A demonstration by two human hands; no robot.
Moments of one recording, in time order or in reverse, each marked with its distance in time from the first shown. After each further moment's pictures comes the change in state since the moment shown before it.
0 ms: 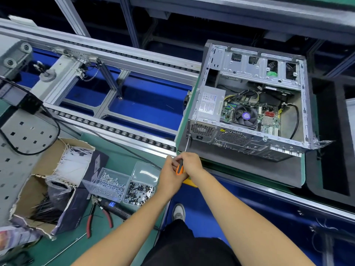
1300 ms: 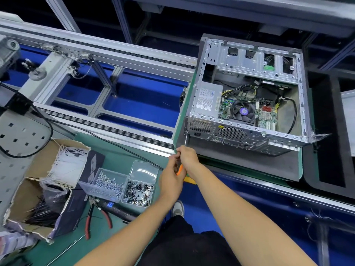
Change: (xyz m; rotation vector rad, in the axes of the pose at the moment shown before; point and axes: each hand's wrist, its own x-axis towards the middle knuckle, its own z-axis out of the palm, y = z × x) left_hand -0.015 -0.007 0.008 0.009 0.054 0.165; right_hand 0.014 -0.004 0.007 0.075 0.067 0.047
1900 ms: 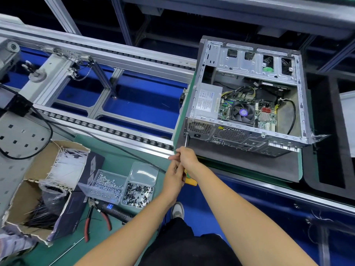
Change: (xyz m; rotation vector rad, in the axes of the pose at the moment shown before) left_hand 0.008 0.004 0.010 -0.426 -0.090 -0.291; right_hand 0.002 -0.003 -0.001 -0.013 -0.104 0.038
